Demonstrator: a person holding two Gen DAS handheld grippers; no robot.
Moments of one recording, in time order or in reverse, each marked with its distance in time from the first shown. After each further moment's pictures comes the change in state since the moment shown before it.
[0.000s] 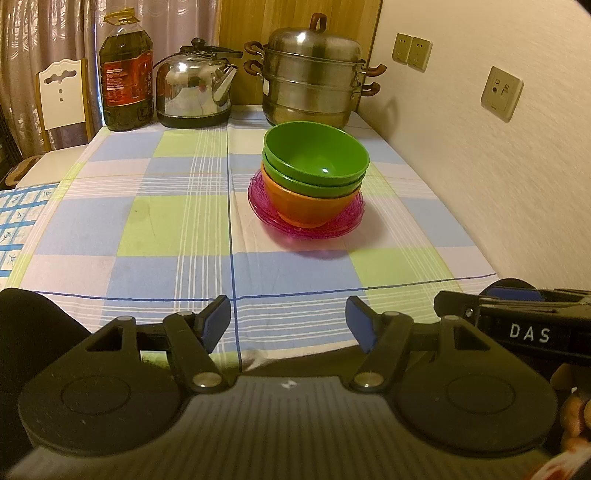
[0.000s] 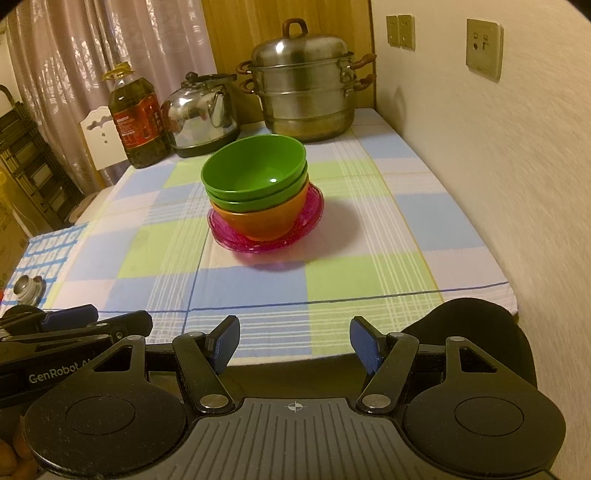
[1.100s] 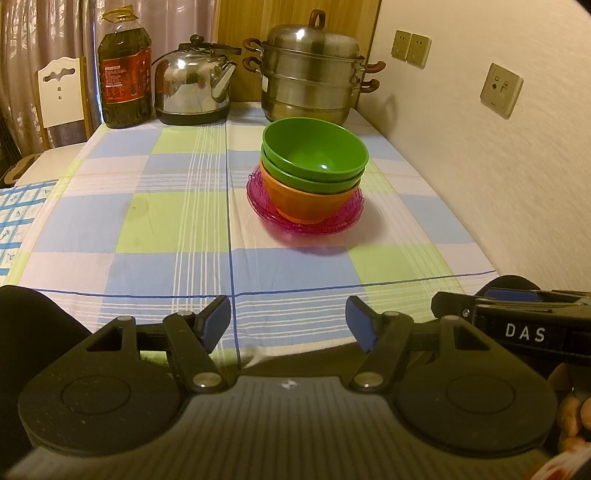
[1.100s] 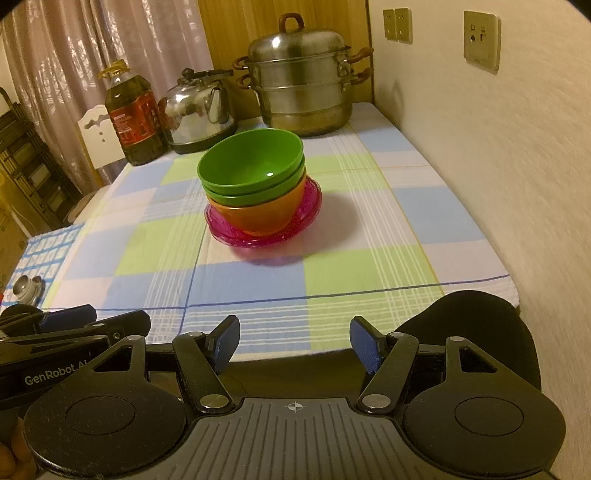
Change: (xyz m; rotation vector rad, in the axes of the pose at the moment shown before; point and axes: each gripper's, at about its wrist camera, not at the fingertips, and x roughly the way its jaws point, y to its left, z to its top) left arm 0.003 -0.001 -0.003 0.003 0.007 -0.003; right arm 0.002 -0.001 -0.004 0.012 0.012 -0.003
